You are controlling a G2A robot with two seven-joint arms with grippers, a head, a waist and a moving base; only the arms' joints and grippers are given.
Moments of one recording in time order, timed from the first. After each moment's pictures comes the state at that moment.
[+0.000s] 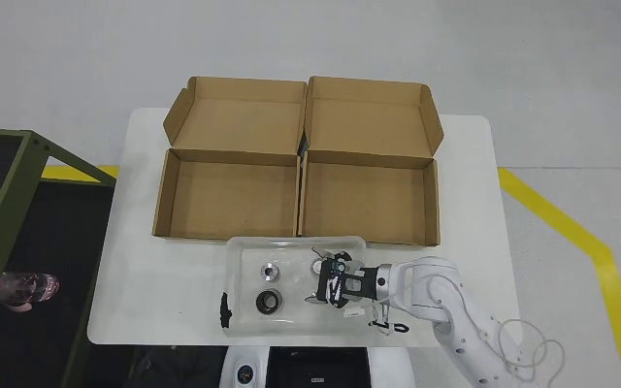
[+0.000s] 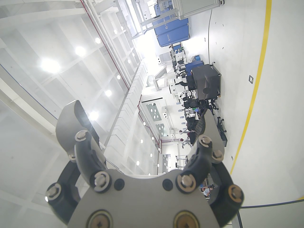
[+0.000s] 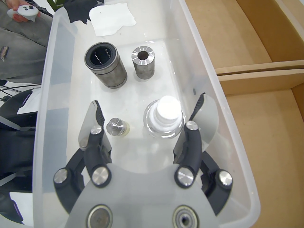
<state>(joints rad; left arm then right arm) -0.19 -0.18 -0.57 -1.44 2.04 -0.23 0.13 -1.33 -1.15 1.05 -1.87 -1.31 -0.85 0.44</state>
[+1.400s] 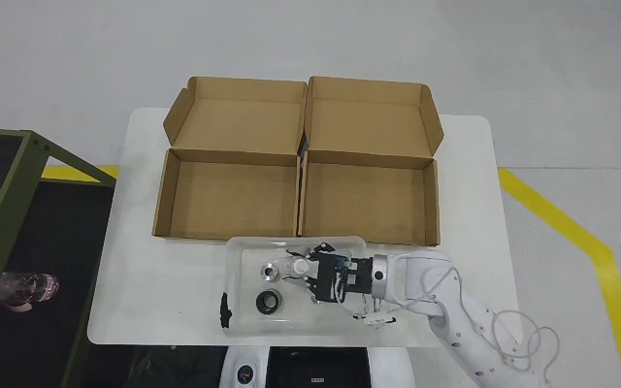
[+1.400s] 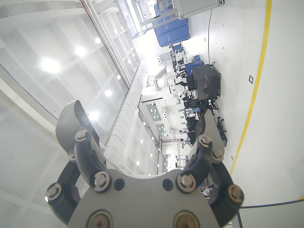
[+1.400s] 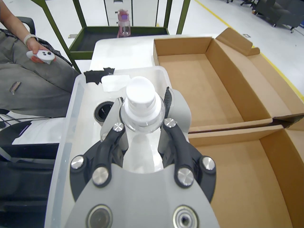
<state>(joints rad) -0.19 -0.18 -0.57 -1.44 2.04 -0.23 0.13 -1.26 -1.15 0.99 -1.88 -1.32 -0.82 0.11</state>
